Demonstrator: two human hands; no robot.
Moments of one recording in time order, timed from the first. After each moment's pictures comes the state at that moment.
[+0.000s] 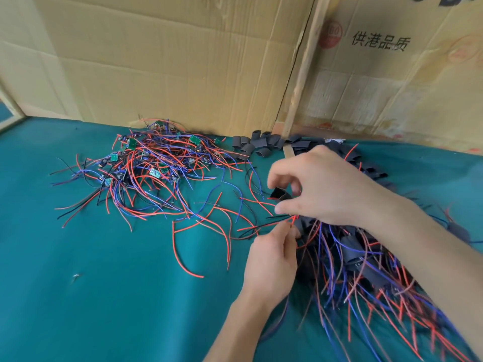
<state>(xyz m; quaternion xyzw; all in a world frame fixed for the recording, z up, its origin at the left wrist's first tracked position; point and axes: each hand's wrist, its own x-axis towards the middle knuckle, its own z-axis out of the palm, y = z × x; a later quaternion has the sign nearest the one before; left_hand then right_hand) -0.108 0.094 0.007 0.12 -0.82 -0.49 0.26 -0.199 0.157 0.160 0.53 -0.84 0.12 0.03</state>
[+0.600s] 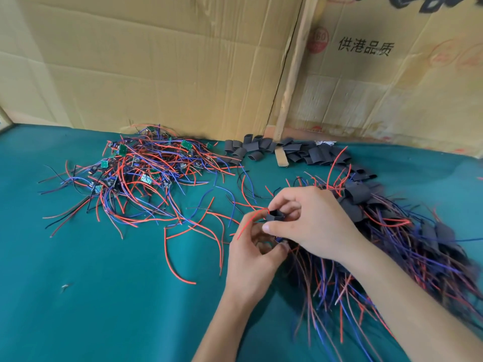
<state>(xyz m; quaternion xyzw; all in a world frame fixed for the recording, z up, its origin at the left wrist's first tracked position) -0.103 0.084 0.013 0.13 -0.63 -0.72 0.27 -0.194 0.177 0.099 0.37 -0.86 0.35 -0.06</state>
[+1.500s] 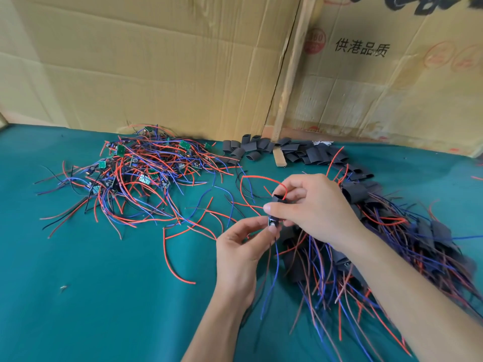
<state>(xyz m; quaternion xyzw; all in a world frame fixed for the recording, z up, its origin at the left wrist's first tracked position) -0.103 0.076 0.013 0.15 -0.46 -0.84 0.26 -0.205 0.170 0.103 0.31 -0.84 0.44 -0.07</state>
